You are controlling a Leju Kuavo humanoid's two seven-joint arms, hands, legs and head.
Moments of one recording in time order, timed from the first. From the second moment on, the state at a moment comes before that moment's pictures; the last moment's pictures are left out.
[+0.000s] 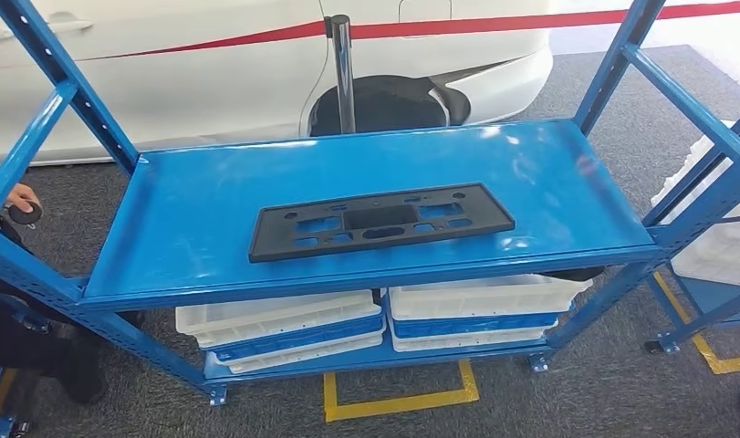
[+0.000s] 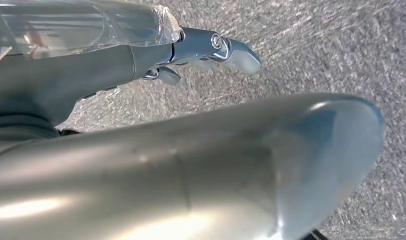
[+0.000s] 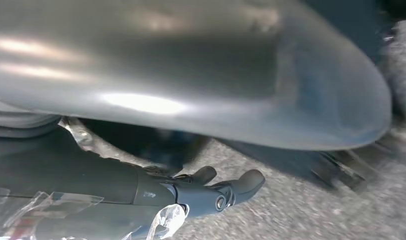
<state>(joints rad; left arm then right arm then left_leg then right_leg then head) -0.09 -0.04 -0.66 -0.24 0.40 0.16 0.01 -0.12 0.06 0.94 -0.24 -0.34 -0.08 -0.01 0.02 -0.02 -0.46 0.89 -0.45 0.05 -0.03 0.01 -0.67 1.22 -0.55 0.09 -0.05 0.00</state>
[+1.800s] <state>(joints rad) -0.10 -0.04 -0.77 -0.23 0.43 0.12 0.00 -0.18 -0.17 1.00 -1.18 -0.26 0.23 -0.44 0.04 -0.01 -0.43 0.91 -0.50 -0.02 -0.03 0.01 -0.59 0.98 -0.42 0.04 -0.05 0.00</state>
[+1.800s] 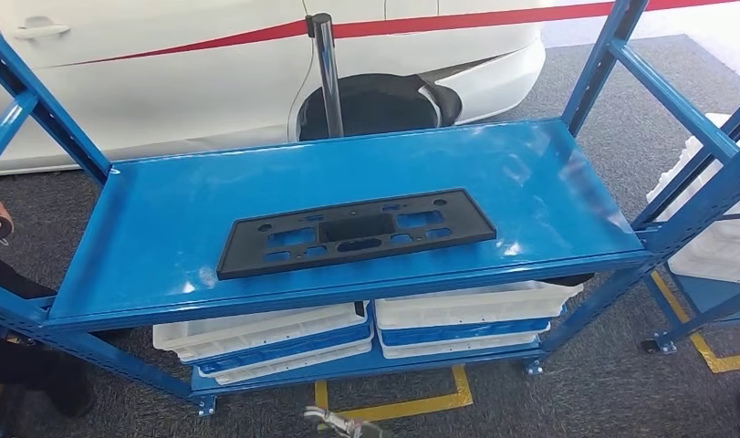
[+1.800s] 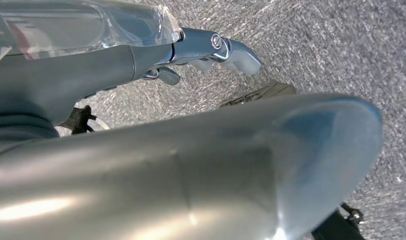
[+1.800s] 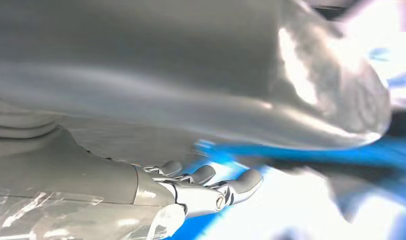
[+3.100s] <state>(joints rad) -0.10 -0.04 -0.79 -0.23 0.49 0.16 -0.01 -0.08 -0.10 0.62 -1.86 0.61 -0.62 -0.27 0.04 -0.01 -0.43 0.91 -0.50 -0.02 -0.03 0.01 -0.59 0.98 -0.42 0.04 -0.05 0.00</state>
